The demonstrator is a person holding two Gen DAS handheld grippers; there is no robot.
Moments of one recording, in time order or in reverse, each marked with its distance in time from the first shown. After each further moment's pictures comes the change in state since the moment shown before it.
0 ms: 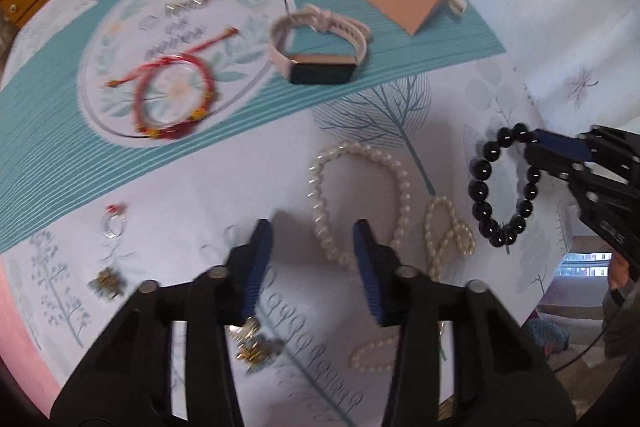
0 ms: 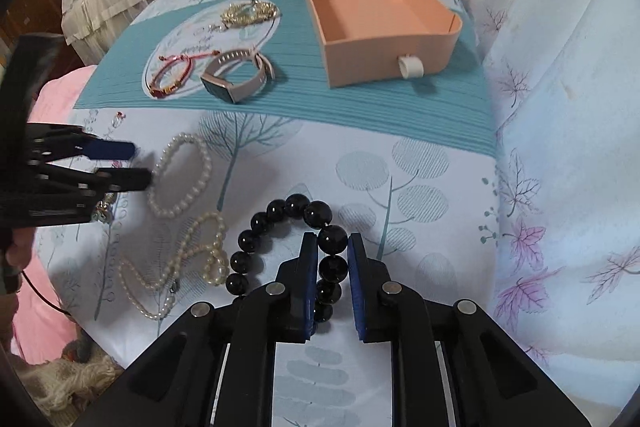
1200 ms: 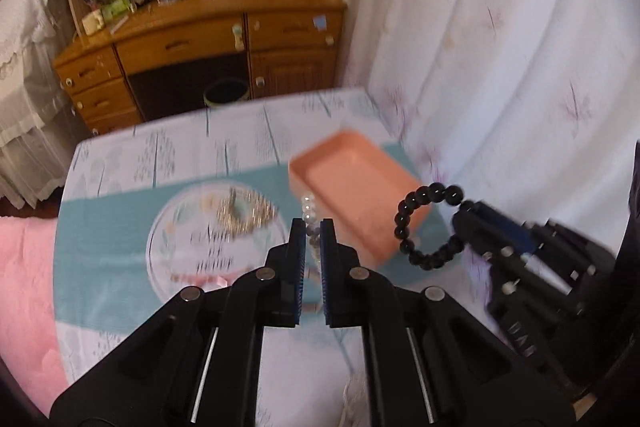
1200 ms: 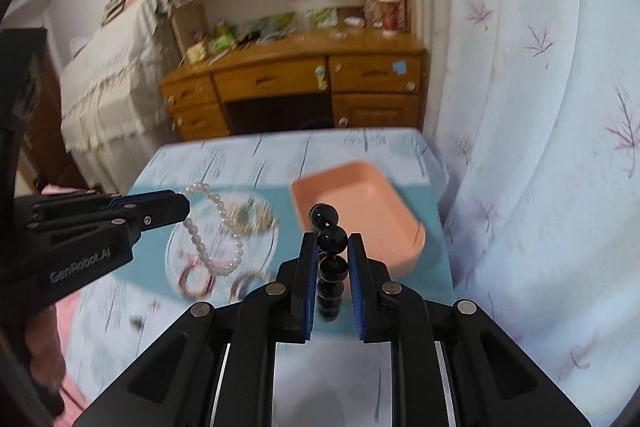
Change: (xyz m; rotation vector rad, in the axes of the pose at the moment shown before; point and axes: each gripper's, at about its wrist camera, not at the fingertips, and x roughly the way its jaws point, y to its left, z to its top) left arm -0.167 -0.046 0.122 -0.108 -0.472 0.107; right arm -0.121 -0.007 0.117 0.151 -0.464 -0.026
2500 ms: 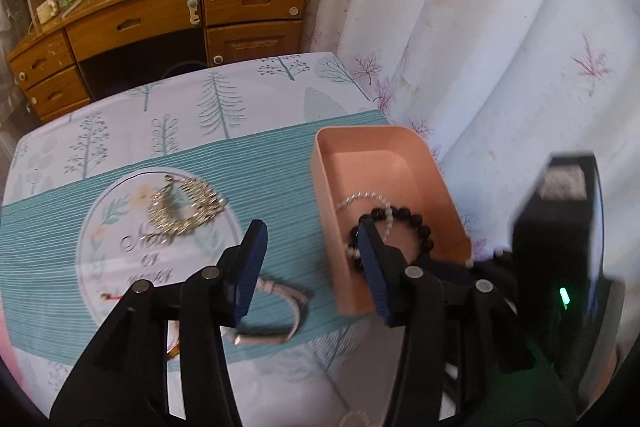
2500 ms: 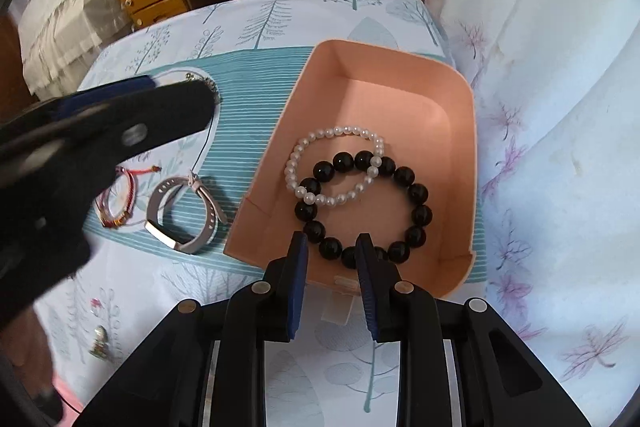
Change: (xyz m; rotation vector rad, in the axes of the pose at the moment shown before) left arm 0.104 -0.009 -0.033 0.069 0.068 -0.132; right arm 0.131 -0.006 -0.065 -0.071 0.419 -0.098
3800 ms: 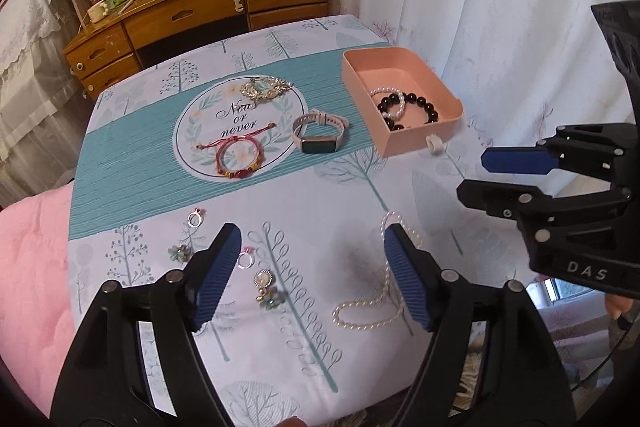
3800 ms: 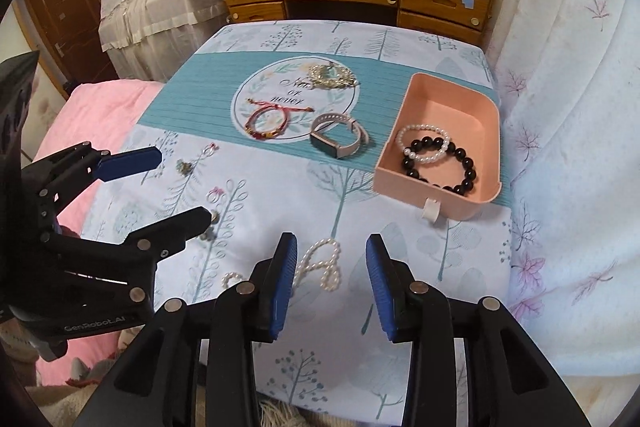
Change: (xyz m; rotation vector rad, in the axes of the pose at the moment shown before) left arm -0.154 0.001 -0.174 0.060 0.017 0.159; right arm -0.158 0.073 -0.139 -0.186 -0.130 0.158
